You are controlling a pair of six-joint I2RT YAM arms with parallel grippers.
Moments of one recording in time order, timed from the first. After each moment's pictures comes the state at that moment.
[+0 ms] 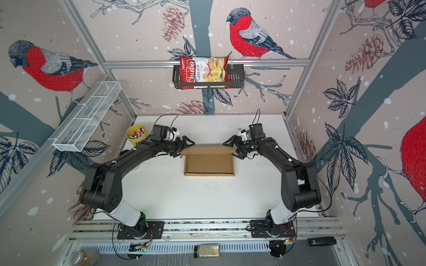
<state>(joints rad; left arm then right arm) -0.25 1.62 1.07 -0.30 0.68 -0.68 0.27 1.59 1.07 -0.37 -0.87 0.80</state>
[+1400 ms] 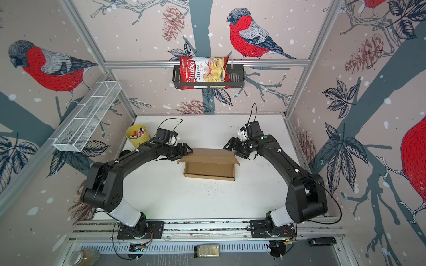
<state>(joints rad) -0.29 1.61 1.02 -0.39 0.52 -0.54 0.36 1.45 1.12 -0.66 -0.53 0.61</state>
